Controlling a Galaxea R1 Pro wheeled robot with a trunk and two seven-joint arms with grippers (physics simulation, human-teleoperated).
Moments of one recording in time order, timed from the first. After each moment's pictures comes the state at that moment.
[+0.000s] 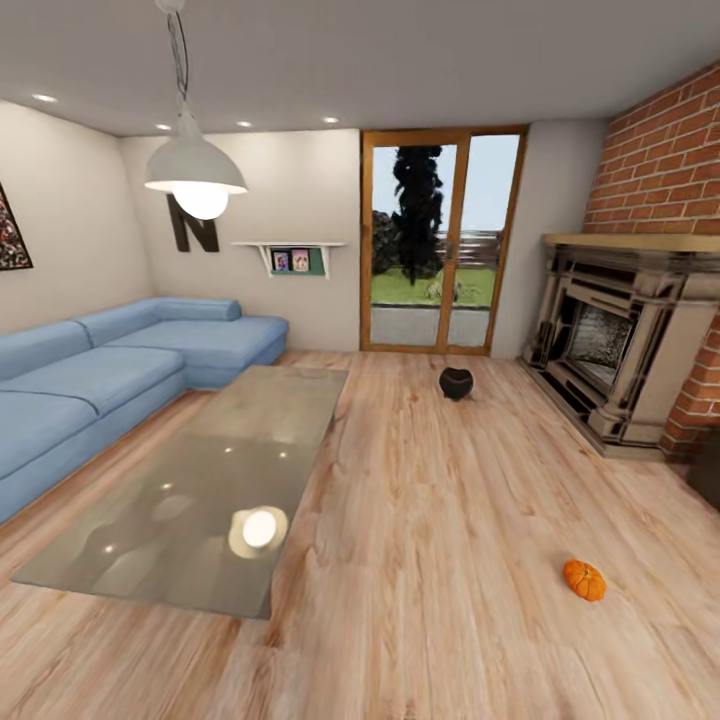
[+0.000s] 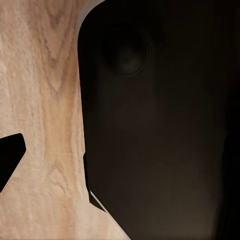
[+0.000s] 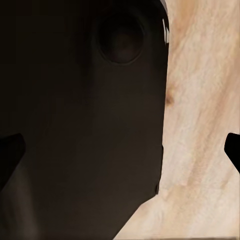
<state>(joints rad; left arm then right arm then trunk) -0.01 0.02 -0.01 0.00 -0.01 -0.02 0.00 0.00 -0.01 -0.01 0.00 0.00 -0.01 0.01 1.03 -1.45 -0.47</state>
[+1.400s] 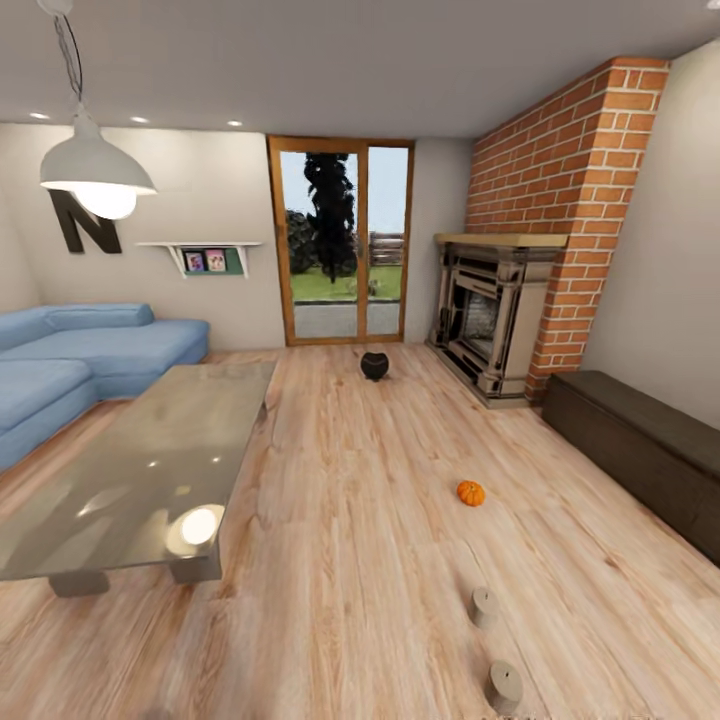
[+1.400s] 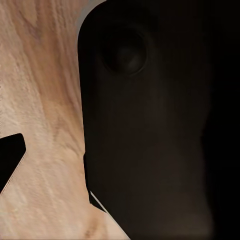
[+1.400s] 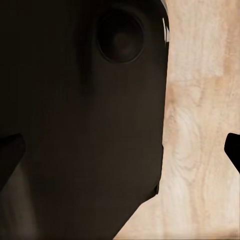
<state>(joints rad) -0.01 0.02 -0.01 0.00 -0.01 -0.02 0.00 0.00 -0.01 -0.01 0.00 0.00 -0.01 0.01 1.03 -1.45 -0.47</state>
